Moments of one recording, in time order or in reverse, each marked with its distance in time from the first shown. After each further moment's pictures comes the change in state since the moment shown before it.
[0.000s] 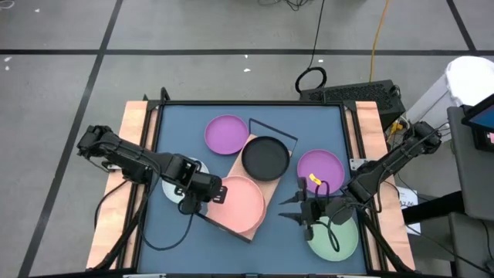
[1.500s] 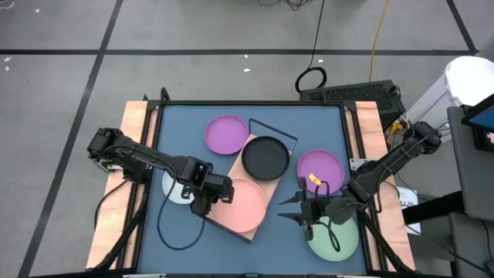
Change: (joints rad) left arm 0.043 0.116 -0.001 0.048 0.072 -0.056; right arm 0.000 0.001 0.000 0.014 -0.001 -0.010
